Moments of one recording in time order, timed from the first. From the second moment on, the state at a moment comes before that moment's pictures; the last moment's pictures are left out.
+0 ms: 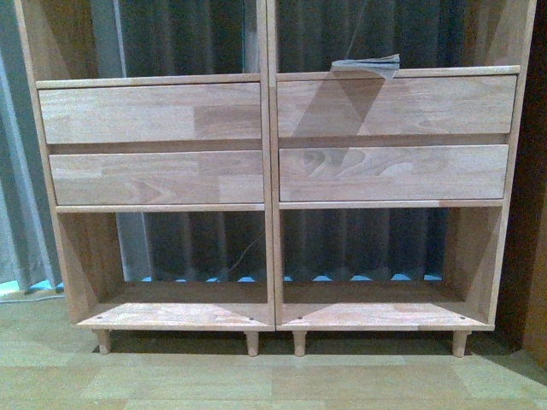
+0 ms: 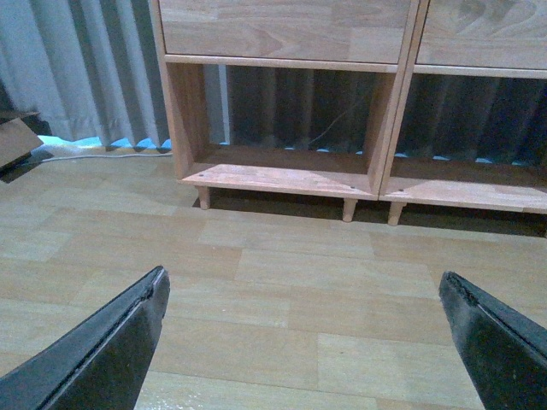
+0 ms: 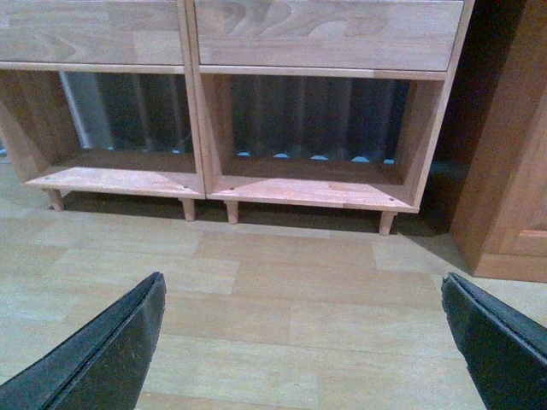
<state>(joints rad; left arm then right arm) 0.00 0.00 0.01 0.00 0.00 0.00 0.00 0.00 0.01 0.00 0.00 0.00</state>
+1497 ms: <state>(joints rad) 0.00 0.00 0.01 0.00 0.00 0.00 0.00 0.00 0.01 0.00 0.00 0.00</state>
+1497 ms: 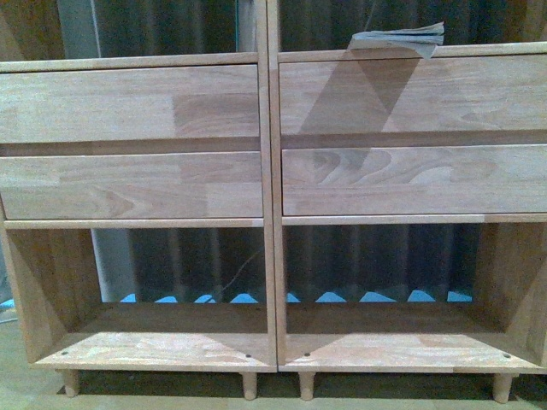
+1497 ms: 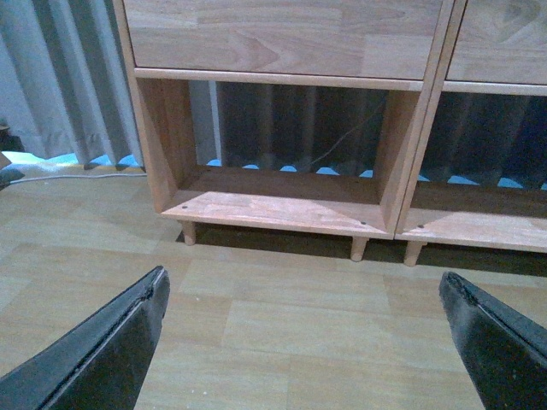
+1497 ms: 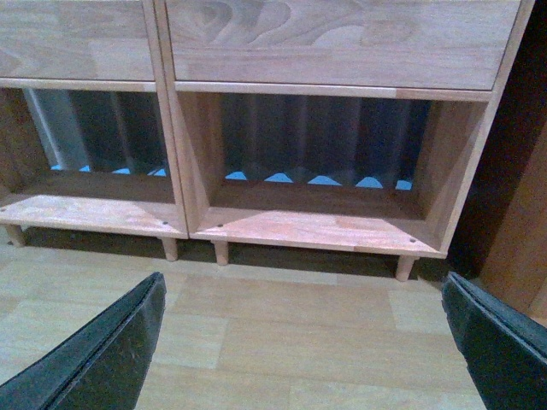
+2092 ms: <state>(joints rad) 0.00 0.00 0.01 0.00 0.00 0.00 0.00 0.00 0.01 0.00 0.00 0.00</state>
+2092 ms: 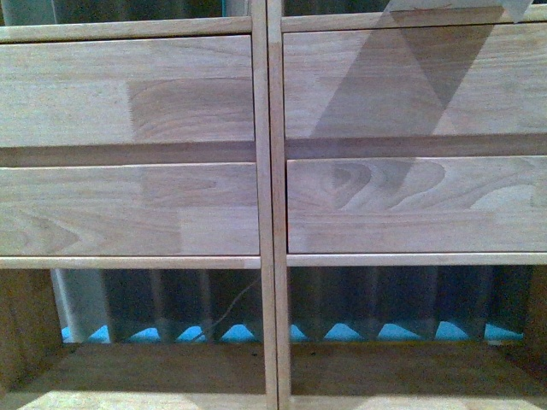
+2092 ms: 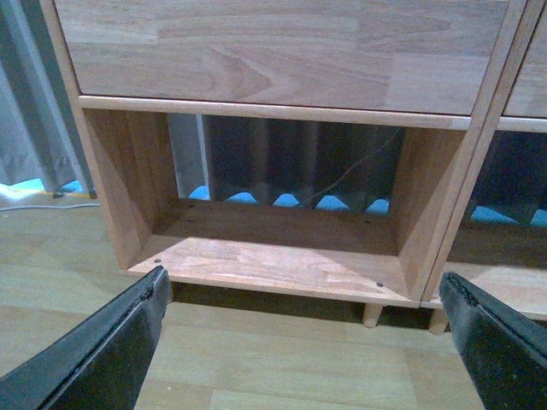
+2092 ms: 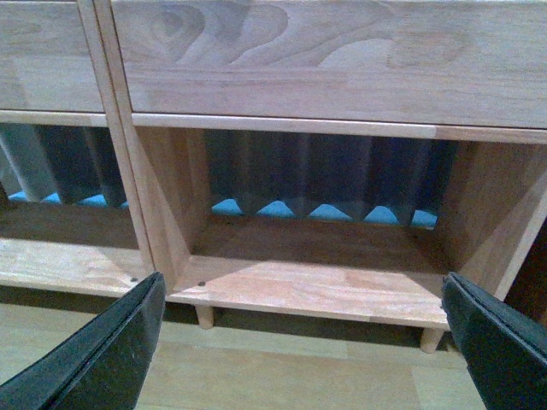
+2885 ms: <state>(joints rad) 0.00 0.00 0.01 0.00 0.00 0.00 0.00 0.00 0.01 0.00 0.00 0.00</state>
